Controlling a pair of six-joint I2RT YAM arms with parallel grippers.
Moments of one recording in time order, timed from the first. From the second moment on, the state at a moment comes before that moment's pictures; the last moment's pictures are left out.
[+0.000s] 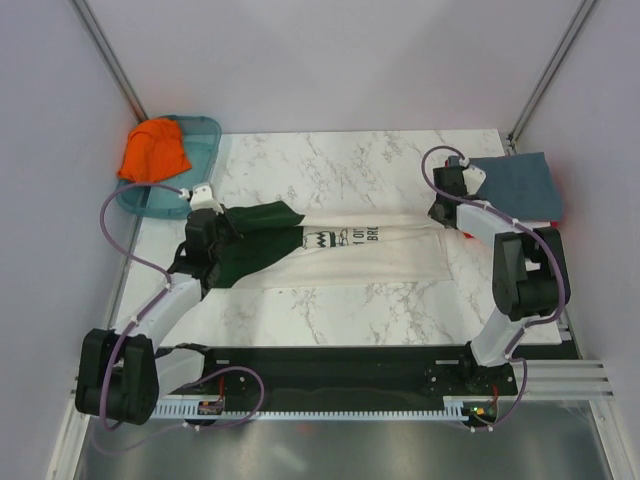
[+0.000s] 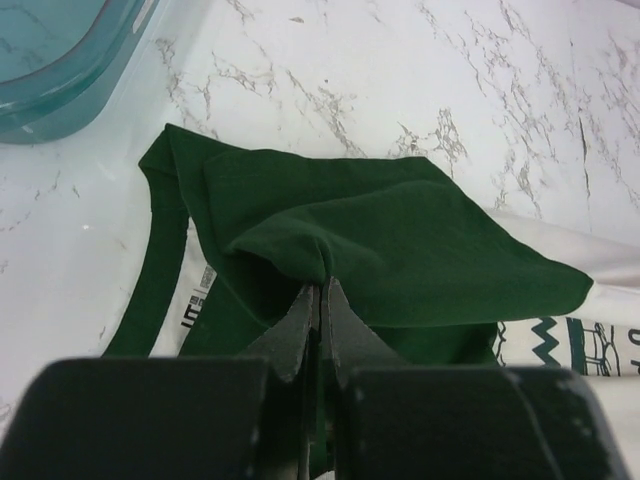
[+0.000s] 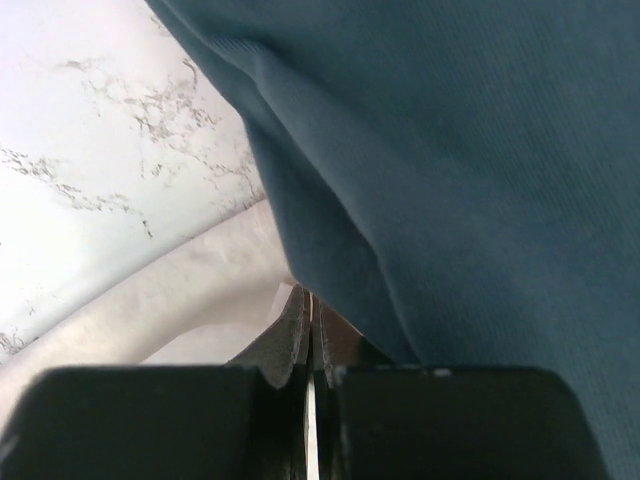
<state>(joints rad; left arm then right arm) -0.17 1.15 0.56 0.22 -0.17 -0.34 0.13 1.75 1.10 -0.26 0.41 0.63</state>
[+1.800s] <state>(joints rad) -0.05 1.69 1.10 -0.22 -0.11 -0.66 0.59 2.22 1.53 0.07 -0.41 0.72</state>
